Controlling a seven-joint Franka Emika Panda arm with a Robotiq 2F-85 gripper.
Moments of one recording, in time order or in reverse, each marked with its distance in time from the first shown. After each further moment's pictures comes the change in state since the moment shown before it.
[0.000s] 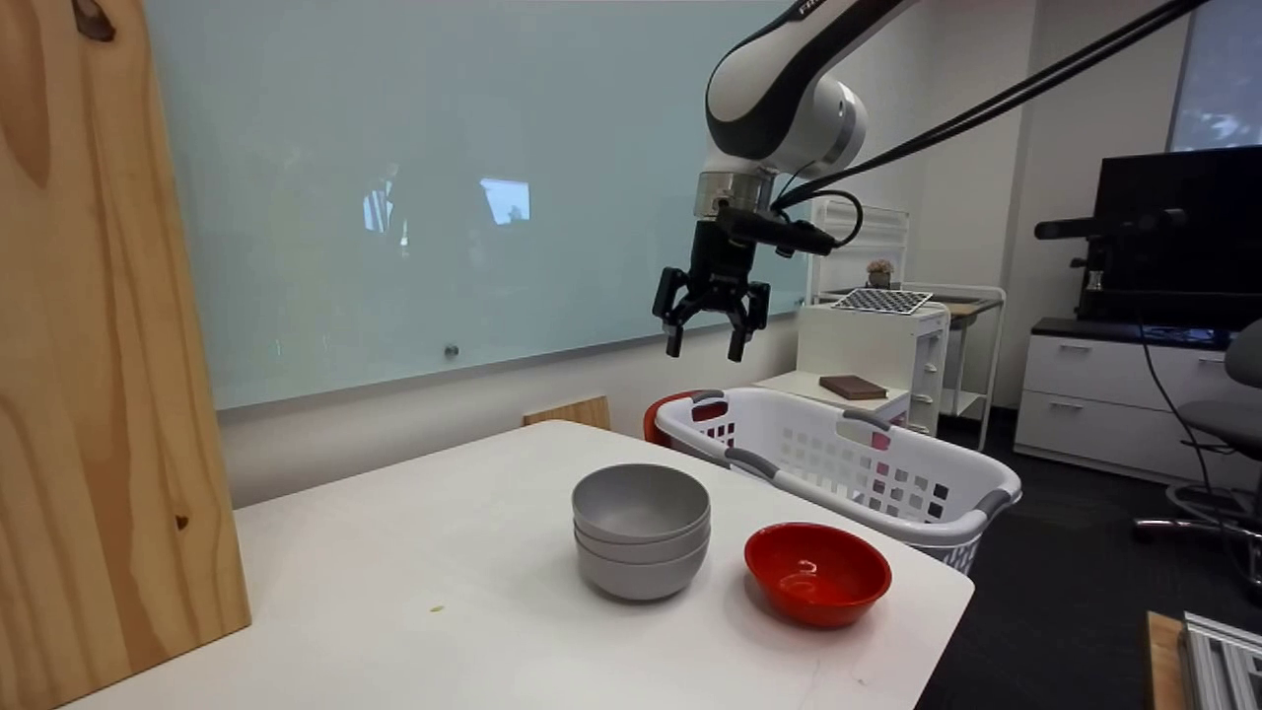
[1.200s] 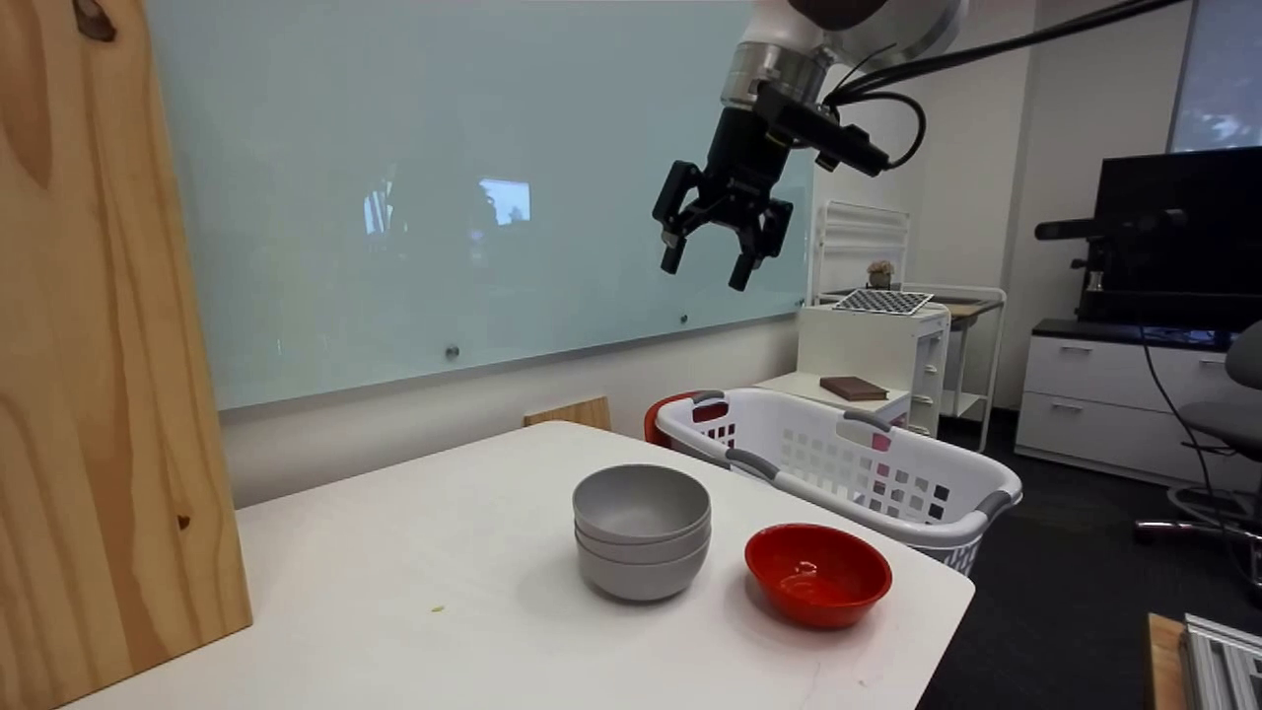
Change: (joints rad) arm 0.028 -0.345 0.099 -0.172 0.022 0.050 0.071
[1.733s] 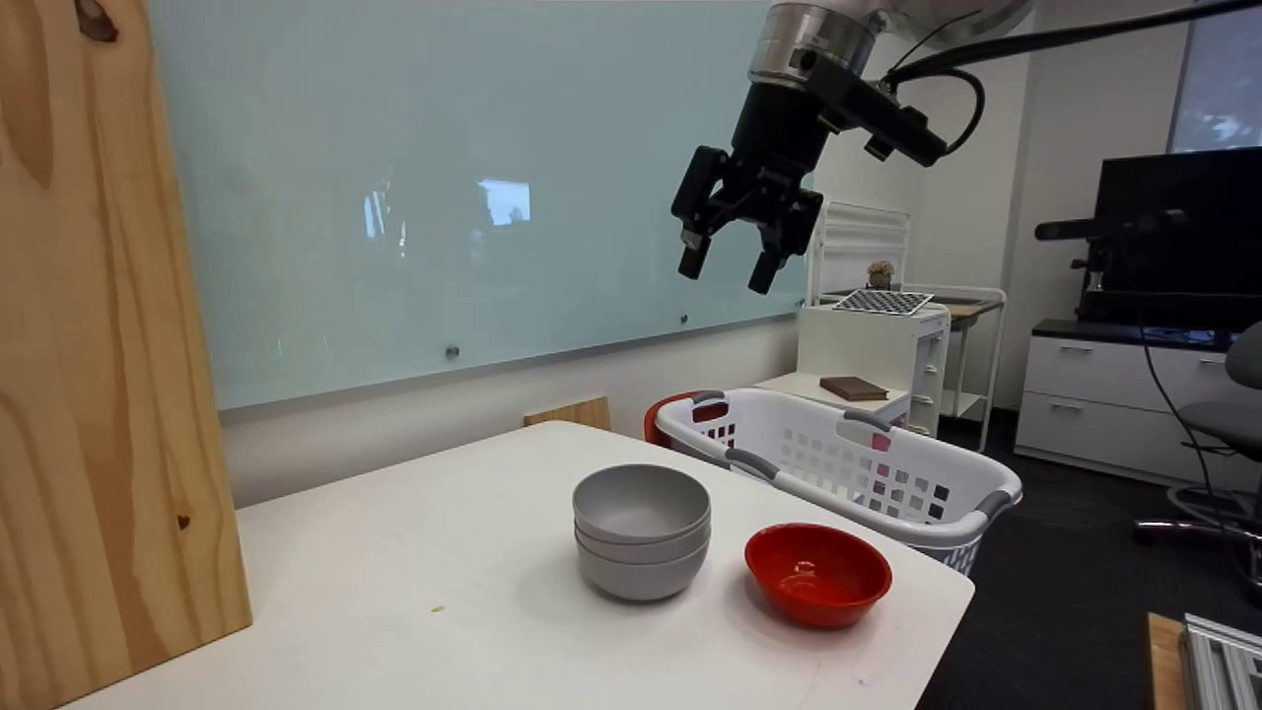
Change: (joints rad) arm 0.046 -0.176 0.073 -0.147 0.000 -0.001 0.005
